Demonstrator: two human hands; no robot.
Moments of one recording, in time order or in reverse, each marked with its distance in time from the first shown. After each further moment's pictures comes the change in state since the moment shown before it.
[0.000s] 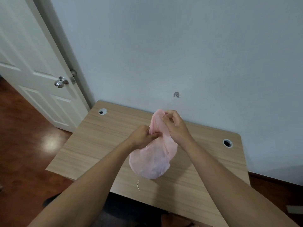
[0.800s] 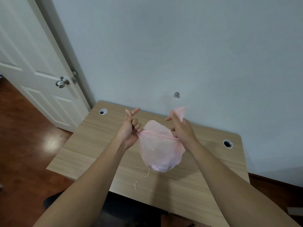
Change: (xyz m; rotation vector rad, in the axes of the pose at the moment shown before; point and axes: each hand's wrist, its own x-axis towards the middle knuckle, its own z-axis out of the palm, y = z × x) left_hand -0.004 0.002 -0.025 -1.534 0.266 -0.110; right_hand 0.004 0.015 -0.019 0.015 0.094 0.159
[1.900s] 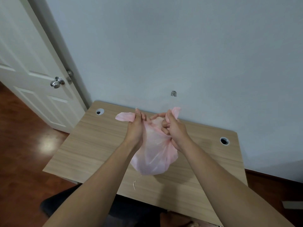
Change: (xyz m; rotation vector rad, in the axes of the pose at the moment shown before) left_hand -0.019 -0.025 0.033 0.329 -0.022 0.155; right_hand -0.011 -0.012 0.024 0.345 -0.079 0.065
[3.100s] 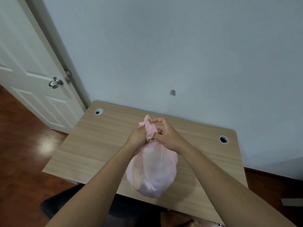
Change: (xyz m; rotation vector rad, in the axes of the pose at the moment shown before) left_hand -0.009 -0.021 -0.017 0.397 -0.152 -0.171; right_hand -0.015 0.019 -0.006 -0.477 -0.307 -0.052
